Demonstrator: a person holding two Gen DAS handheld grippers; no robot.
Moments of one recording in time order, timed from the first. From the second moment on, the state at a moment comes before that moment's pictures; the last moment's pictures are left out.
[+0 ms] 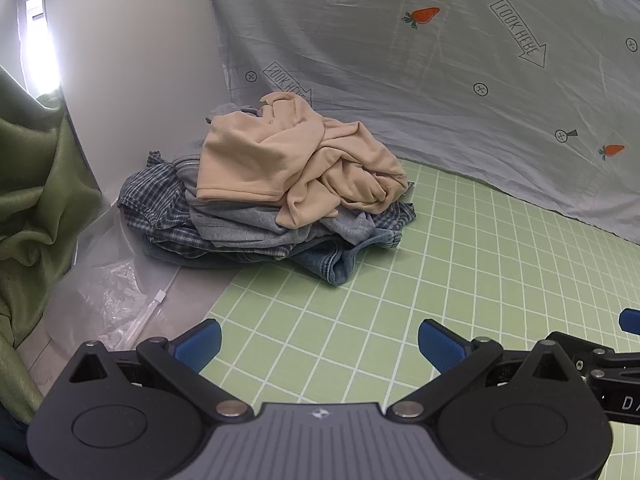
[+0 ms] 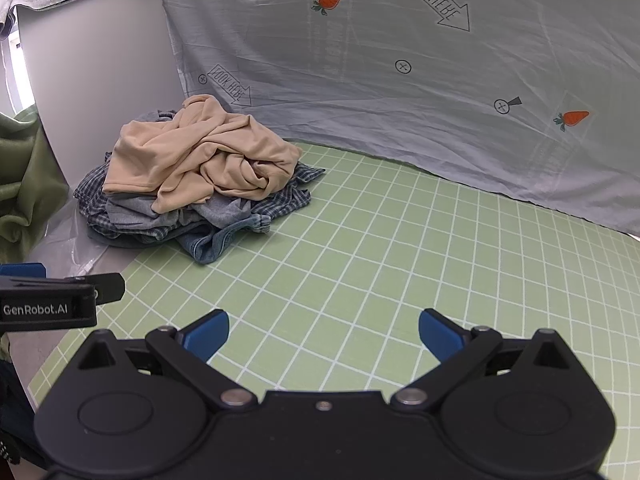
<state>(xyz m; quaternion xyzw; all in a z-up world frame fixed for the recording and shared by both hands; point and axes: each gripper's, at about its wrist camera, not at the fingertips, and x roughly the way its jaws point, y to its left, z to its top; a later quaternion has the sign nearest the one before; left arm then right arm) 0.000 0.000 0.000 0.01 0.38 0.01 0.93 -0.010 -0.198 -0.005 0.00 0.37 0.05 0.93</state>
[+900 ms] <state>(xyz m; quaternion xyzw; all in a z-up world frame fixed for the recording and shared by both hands) -0.002 0.000 -0.001 0.01 0.38 0.01 0.93 -0.012 -0.200 -0.006 0.00 0.37 0.05 0.93</state>
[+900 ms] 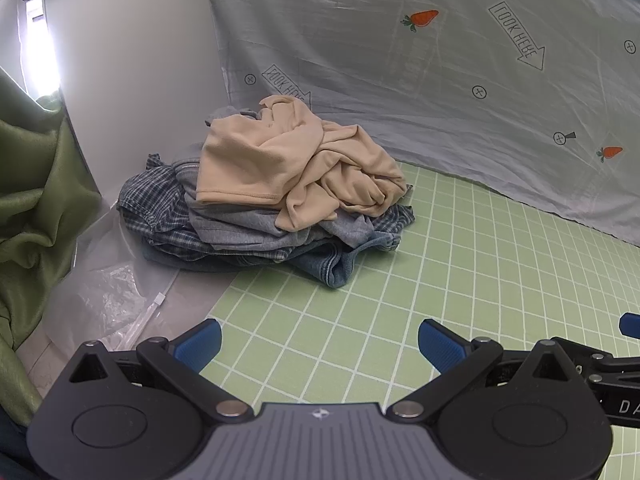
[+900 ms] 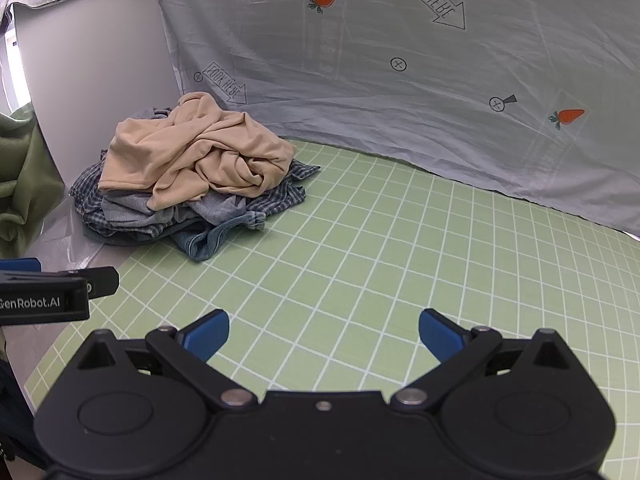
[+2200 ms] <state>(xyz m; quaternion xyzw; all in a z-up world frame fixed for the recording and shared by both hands) 0.011 0.000 -0.006 0.01 0.39 0.01 0.92 0.001 -0.203 -0.009 0.00 0.38 0.04 0.92</state>
